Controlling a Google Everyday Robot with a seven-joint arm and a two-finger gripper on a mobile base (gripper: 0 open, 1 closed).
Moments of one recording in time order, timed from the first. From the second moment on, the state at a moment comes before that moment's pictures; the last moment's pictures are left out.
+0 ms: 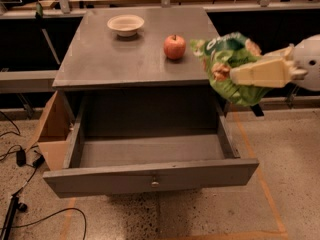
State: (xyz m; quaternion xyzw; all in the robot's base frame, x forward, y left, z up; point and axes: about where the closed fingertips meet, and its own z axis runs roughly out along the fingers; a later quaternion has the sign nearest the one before) arm 0.480 -0.167 0.986 -0.33 0.79 0.28 0.43
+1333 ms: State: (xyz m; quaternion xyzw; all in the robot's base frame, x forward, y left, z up) arm 0.585 0.048 0.842 -0.40 0.73 0.39 0.39
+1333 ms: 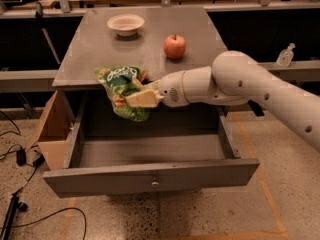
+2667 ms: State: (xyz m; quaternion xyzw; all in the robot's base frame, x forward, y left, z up) arm 0.641 0.031 0.937 -0.38 0.70 0.33 0.51
